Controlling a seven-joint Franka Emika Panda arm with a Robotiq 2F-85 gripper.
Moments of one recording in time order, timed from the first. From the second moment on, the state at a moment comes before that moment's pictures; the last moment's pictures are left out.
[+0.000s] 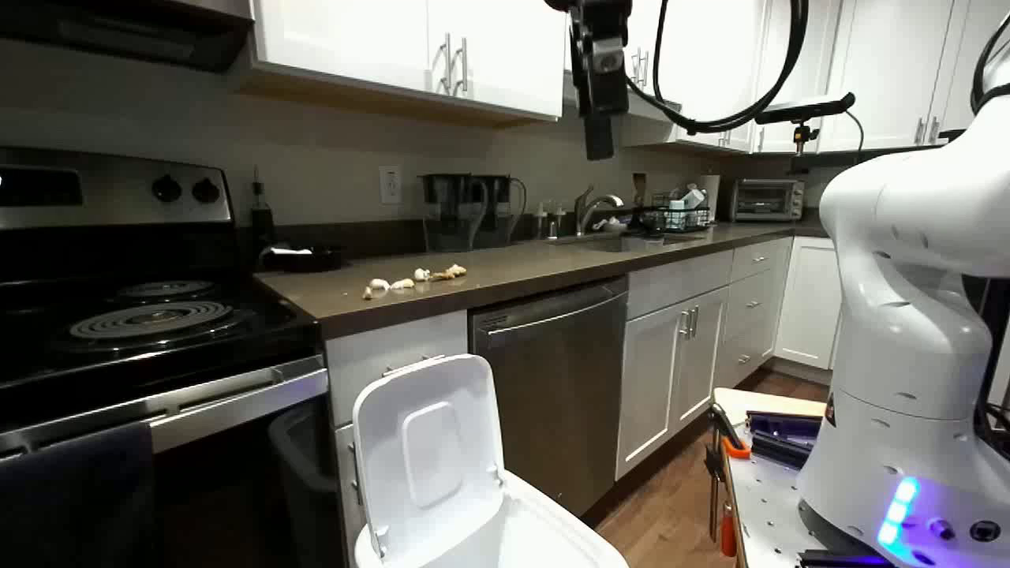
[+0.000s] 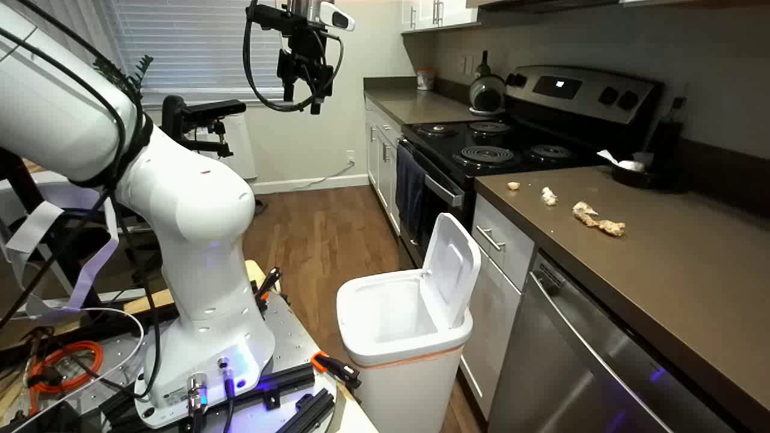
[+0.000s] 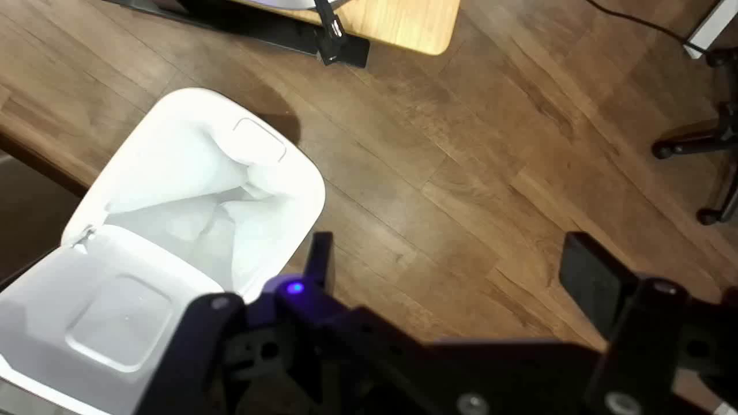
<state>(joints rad) 0.25 -0.62 0.17 -2.35 0.30 1.64 0.12</state>
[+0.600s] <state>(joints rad) 0.25 -0.62 0.17 -2.35 0.30 1.64 0.12</state>
